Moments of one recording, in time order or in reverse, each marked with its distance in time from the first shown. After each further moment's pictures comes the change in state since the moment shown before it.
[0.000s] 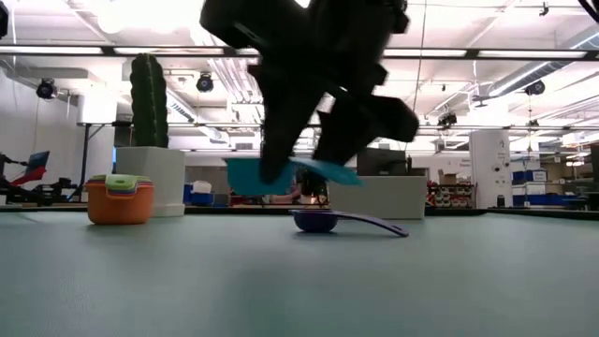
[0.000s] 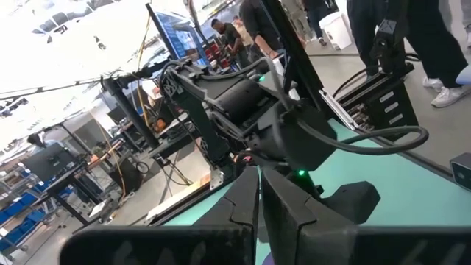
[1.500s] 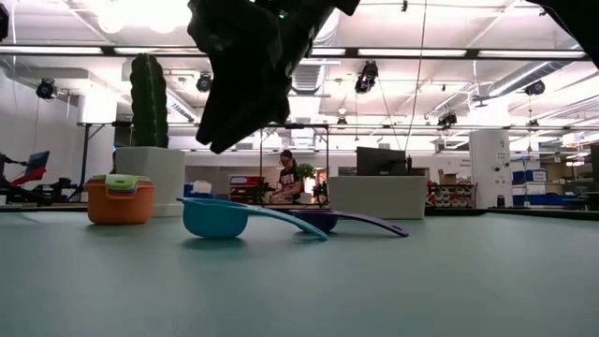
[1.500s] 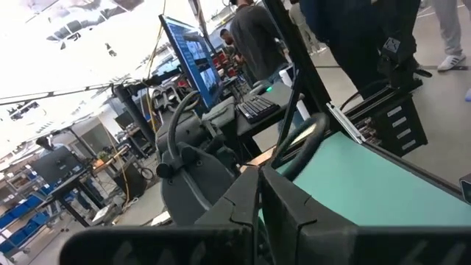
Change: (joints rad) left arm -0.005 -0.014 0.001 0.045 -0.010 0.020; right arm -0.213 0.041 0.167 0.096 -0.187 -0.957
